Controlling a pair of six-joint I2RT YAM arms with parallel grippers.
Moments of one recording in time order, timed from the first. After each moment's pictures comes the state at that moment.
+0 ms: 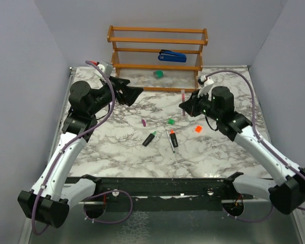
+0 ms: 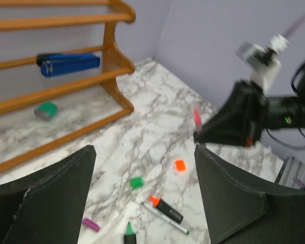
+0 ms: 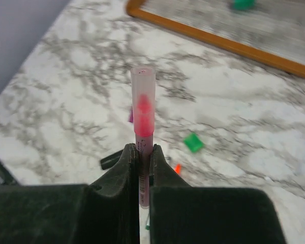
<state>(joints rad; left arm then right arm) -0.31 1.03 1.10 0.06 0.51 -0.32 0.56 1.10 0.98 -0.15 -0.20 0.23</state>
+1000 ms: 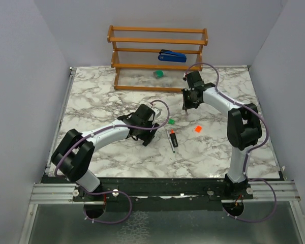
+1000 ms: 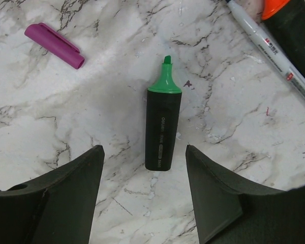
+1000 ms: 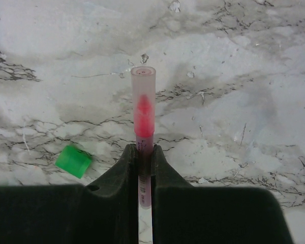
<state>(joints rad) -0.70 1.55 0.96 -0.42 0.01 -0.11 0.36 1.97 1.52 -0.57 -0.03 0.18</state>
